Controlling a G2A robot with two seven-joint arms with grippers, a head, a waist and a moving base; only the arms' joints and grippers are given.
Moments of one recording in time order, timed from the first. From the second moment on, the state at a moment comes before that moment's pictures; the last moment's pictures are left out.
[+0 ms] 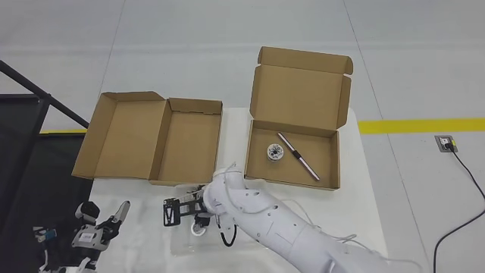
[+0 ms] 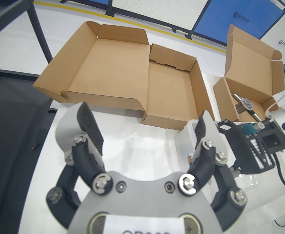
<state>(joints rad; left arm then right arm) 1.85 -1.16 -1.84 -1.89 0.88 -0.22 0.13 -0.35 -1.83 0.38 -0.64 -1.36 -0.77 0.51</state>
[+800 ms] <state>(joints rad) 1.85 -1.17 -1.85 -1.88 0.91 -0.27 0.12 -0.30 -1.97 0.32 -0.37 -1.44 -0.73 0.39</state>
